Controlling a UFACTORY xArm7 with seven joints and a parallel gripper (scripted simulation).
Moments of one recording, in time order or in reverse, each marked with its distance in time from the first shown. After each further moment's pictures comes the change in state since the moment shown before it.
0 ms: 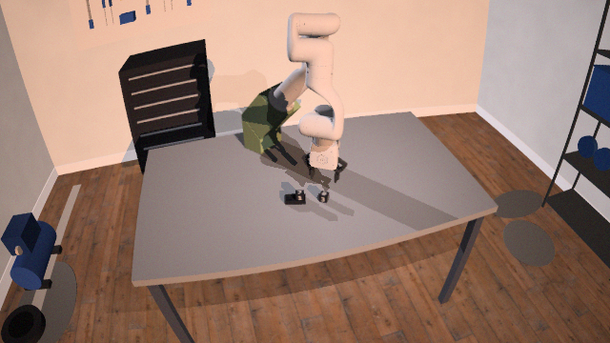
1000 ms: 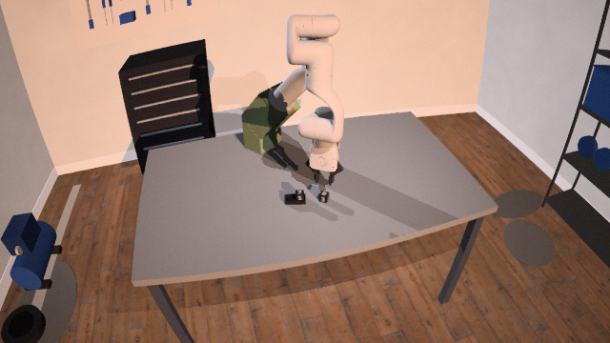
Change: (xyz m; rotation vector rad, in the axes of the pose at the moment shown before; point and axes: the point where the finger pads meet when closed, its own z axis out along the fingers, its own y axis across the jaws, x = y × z) arm 0.000 0.000 0.007 0.002 0.003 0.005
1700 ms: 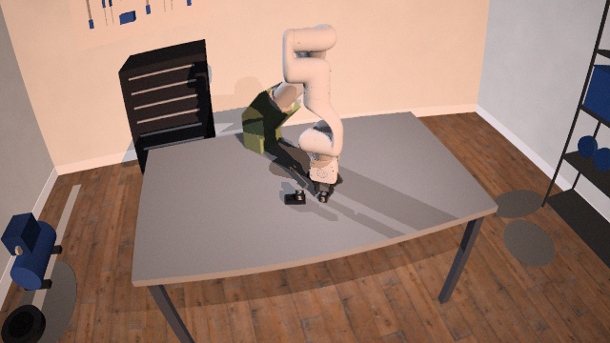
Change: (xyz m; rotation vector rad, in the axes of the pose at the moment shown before) arm 0.000 0.000 0.053 0.000 -0.001 0.000
